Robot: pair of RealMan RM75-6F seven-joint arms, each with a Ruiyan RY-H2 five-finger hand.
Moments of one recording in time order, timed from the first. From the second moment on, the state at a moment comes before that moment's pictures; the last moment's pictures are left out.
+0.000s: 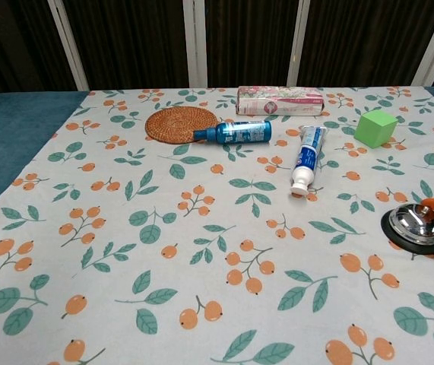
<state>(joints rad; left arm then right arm) -0.10 -1.11 -0.01 -1.62 1.52 1.45 0.10 0.23 -1.45 0.01 -1.58 -1.28 1.22 -0.67</state>
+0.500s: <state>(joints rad) -0.10 -1.10 -0.01 -1.62 1.51 1.45 0.10 0.19 -1.31 0.06 -1.68 -1.44 1.41 -0.44</state>
